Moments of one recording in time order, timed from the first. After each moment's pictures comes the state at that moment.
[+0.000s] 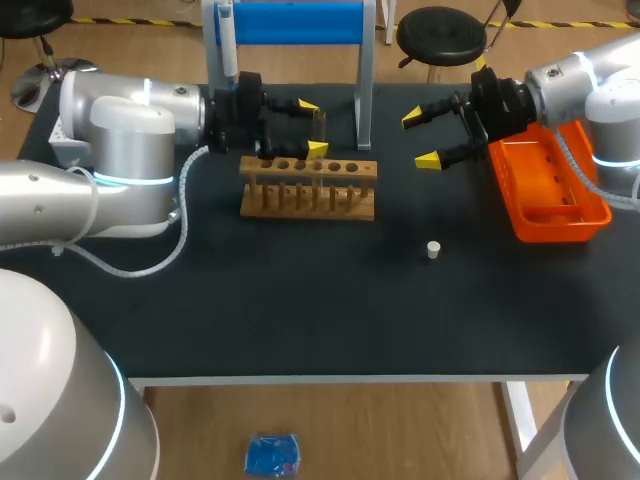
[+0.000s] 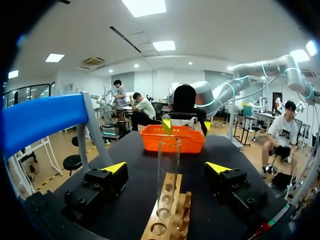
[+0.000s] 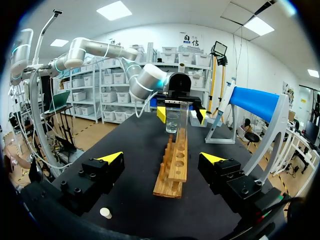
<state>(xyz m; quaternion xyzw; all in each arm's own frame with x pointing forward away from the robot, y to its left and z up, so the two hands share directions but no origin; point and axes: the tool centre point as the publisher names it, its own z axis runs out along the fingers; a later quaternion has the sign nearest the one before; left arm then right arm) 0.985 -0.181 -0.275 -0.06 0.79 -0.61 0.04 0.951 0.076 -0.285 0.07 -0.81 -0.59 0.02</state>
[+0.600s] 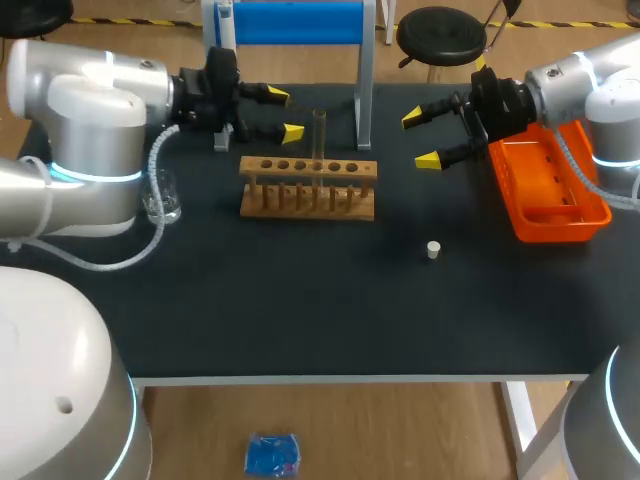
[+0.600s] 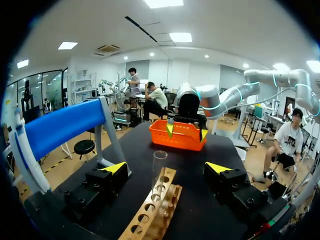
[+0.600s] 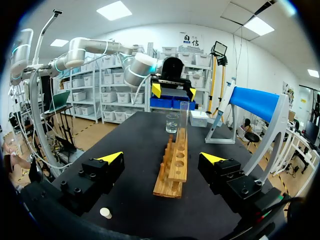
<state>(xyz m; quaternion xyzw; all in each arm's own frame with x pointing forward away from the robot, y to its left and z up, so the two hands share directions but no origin) 0.956 -0.135 -0.222 -0.13 0.81 -0.57 0.06 0.951 0.077 -0.285 0.07 -0.81 -0.59 0.03</state>
